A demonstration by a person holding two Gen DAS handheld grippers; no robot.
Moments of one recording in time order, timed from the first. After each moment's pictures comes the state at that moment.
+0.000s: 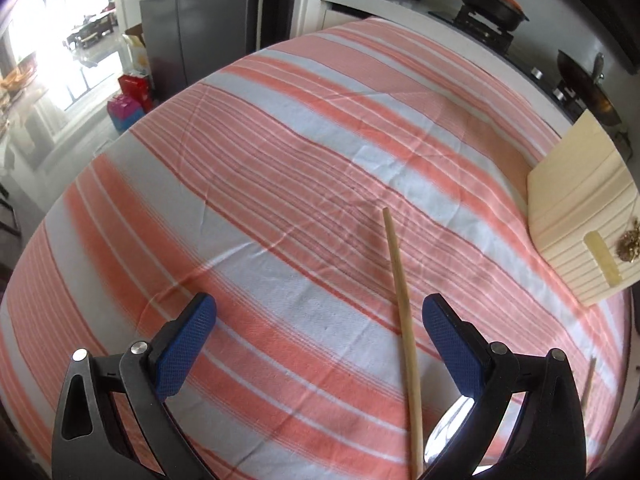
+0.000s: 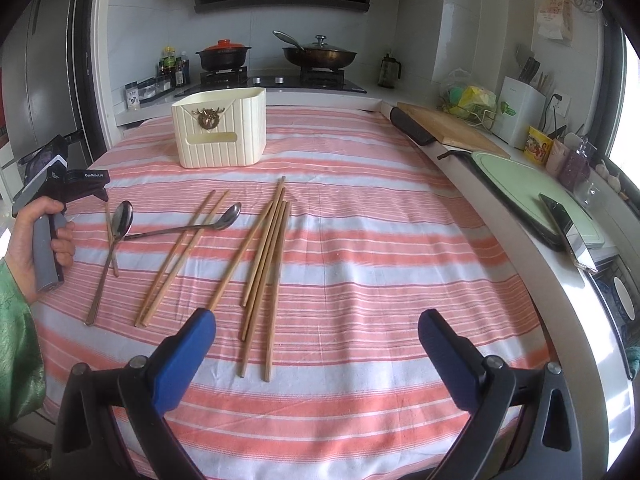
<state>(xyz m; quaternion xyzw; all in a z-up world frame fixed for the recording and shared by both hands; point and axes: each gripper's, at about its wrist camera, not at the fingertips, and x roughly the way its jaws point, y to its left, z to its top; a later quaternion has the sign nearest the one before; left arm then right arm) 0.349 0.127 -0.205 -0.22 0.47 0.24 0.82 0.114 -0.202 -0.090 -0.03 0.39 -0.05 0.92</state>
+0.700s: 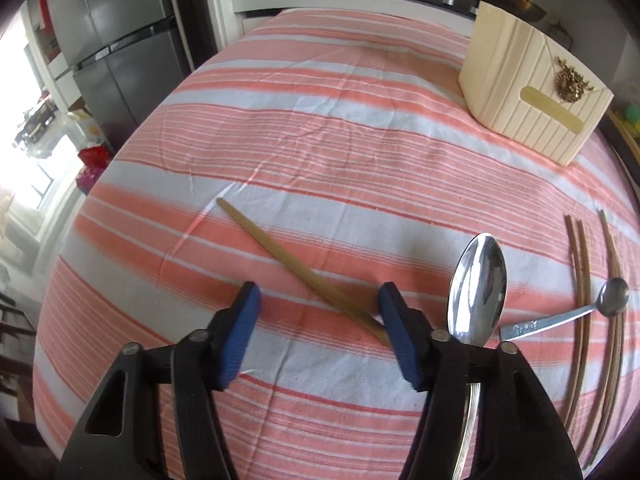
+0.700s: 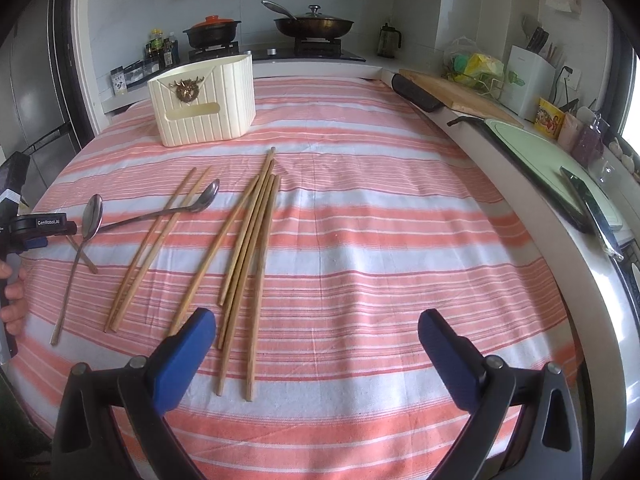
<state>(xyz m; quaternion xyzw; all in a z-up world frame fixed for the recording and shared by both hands) 0.296 0.092 -0.197 -0.07 0.49 0.12 0.86 0.150 -0.216 -0.124 -0.01 0.44 -0.05 0.90</state>
